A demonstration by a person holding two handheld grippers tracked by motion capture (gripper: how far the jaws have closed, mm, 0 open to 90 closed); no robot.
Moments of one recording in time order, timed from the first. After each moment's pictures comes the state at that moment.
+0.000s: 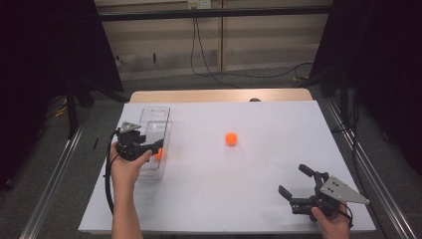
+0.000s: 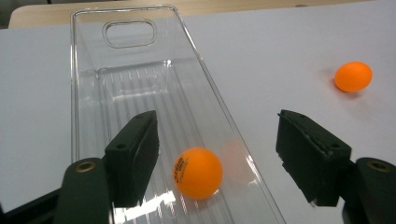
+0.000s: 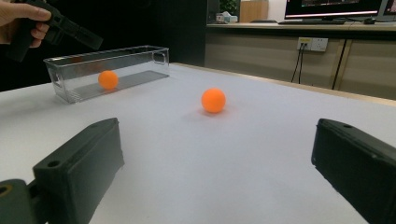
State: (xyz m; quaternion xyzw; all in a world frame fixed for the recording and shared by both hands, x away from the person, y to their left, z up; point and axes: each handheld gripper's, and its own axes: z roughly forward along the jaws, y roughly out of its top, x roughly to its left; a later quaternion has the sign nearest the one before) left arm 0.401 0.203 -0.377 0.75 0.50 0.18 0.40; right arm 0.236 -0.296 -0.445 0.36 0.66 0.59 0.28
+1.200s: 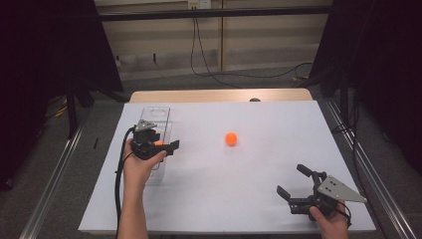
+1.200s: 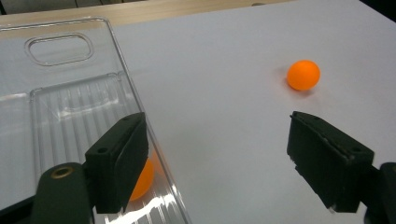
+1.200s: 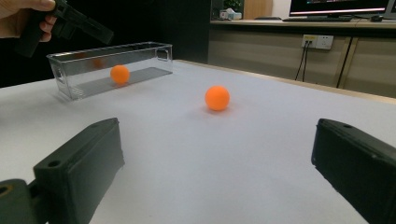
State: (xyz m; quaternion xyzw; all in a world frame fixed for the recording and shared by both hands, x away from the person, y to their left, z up) left arm 0.403 0.167 -0.375 0.77 0.46 0.15 0.42; right arm 0.239 -0.293 -0.446 0.36 0.67 0.59 0.28
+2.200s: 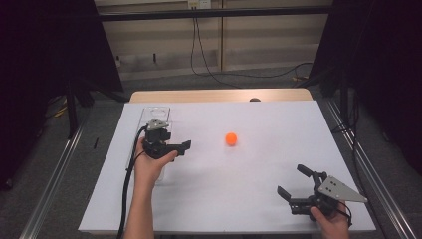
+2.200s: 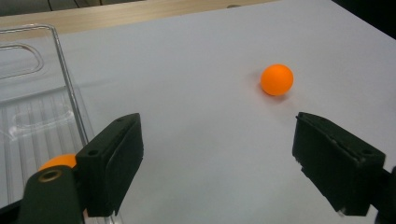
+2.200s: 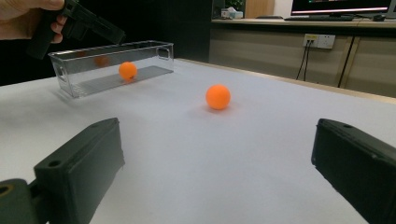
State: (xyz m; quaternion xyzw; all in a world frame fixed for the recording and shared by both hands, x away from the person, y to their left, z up) left arm 0.406 0.139 -0.379 0.78 0.43 0.13 0.43; right arm 0.238 -0.294 -0.445 0.36 0.67 0.58 0.28
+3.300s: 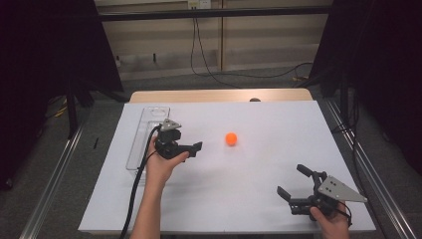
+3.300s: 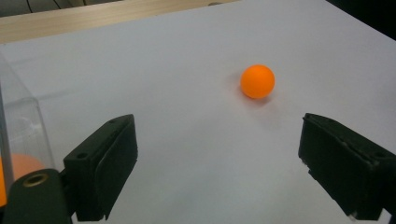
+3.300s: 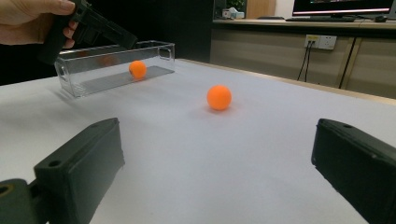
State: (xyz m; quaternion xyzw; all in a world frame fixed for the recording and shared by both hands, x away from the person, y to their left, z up) left arm 0.408 0.110 -0.386 0.79 0.42 0.12 0.44; right arm 0.238 -0.294 -0.445 0.36 0.67 0.59 0.28
